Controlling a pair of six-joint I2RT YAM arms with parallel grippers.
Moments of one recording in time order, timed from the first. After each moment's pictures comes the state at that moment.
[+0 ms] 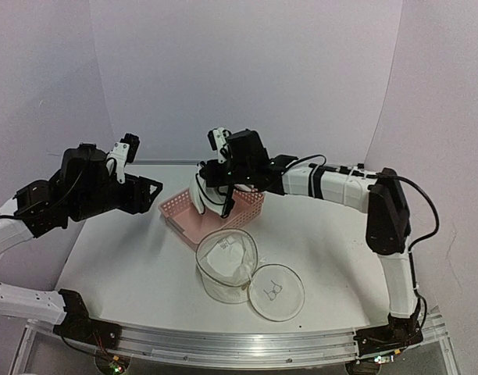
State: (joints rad) left arm -0.88 0.93 1.00 -0.51 -0.33 -0.29; right arm 0.88 2.14 1.84 -0.09 -0.06 0.38
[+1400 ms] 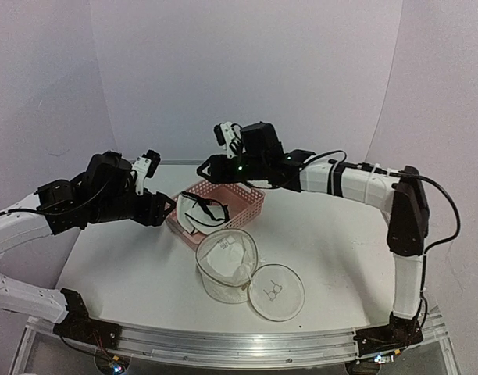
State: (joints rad) left arm -0.88 1.03 0.98 -0.53 -0.25 -0.30; right arm 0.87 2.05 1.76 -0.11 -0.22 0.44
